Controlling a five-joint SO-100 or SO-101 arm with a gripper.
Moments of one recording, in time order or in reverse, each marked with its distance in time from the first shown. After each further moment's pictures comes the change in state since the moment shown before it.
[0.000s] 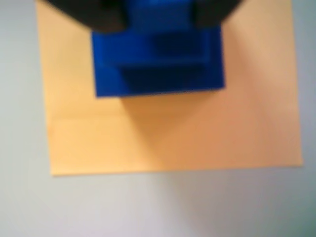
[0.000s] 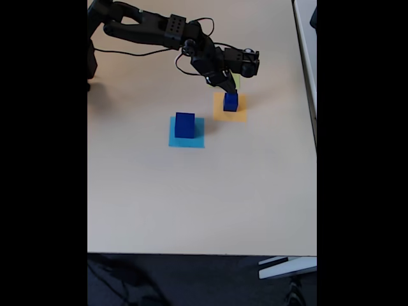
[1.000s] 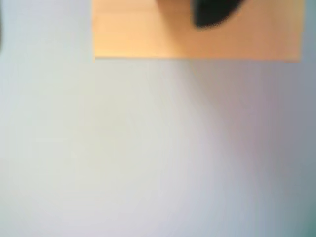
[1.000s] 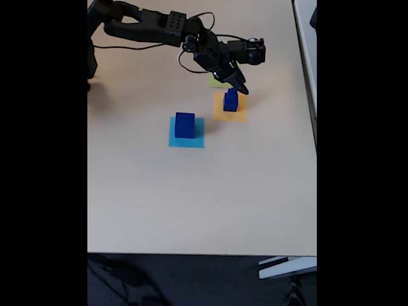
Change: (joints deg) arm -1.4 0.1 -6.4 -4.7 -9.8
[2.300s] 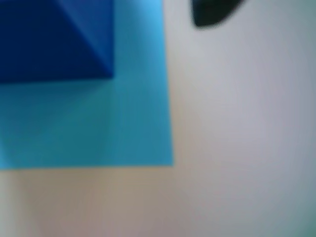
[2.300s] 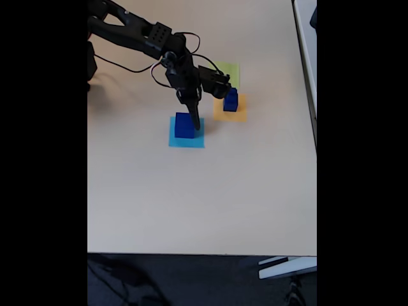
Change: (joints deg) arm 11.4 13.8 27.3 16.3 -3.8
